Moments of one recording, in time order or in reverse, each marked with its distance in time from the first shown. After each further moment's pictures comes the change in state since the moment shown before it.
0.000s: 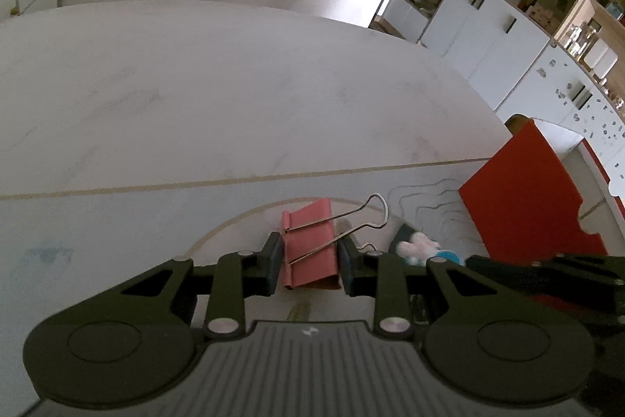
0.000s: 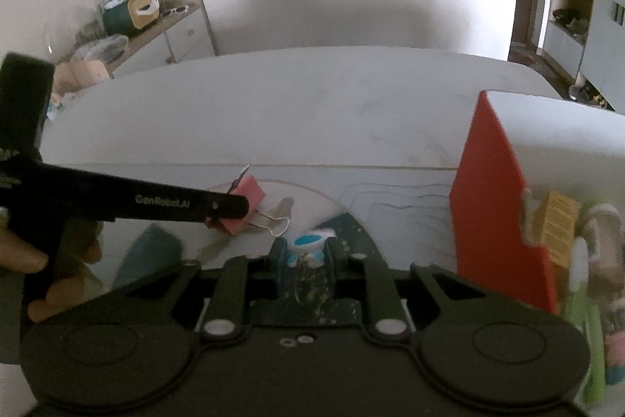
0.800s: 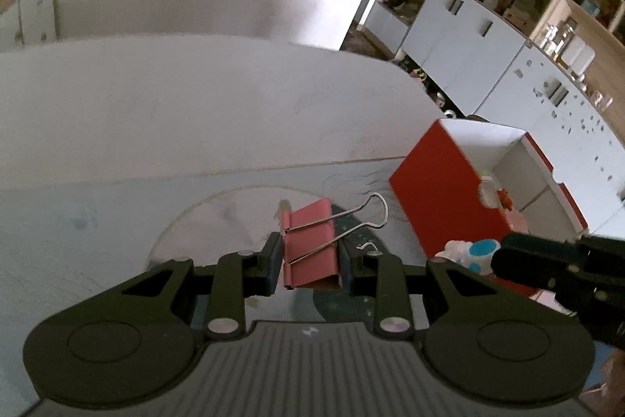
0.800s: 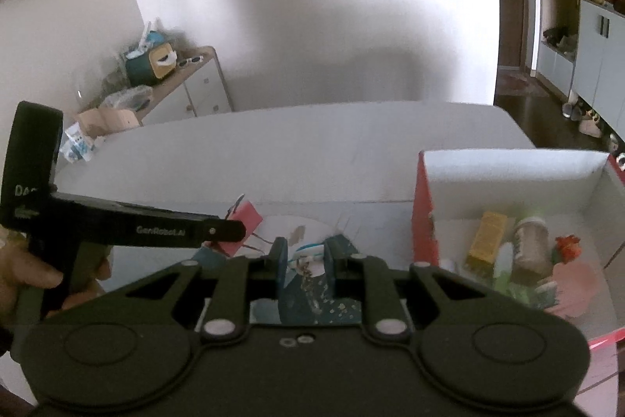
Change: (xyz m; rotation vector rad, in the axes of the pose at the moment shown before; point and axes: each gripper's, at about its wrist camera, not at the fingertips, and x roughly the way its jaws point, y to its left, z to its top) left arm -0.083 -0.051 -0.014 0.053 -0.039 -0.019; right arm -0.107 -0.013 0.004 0.026 -0.122 0.035
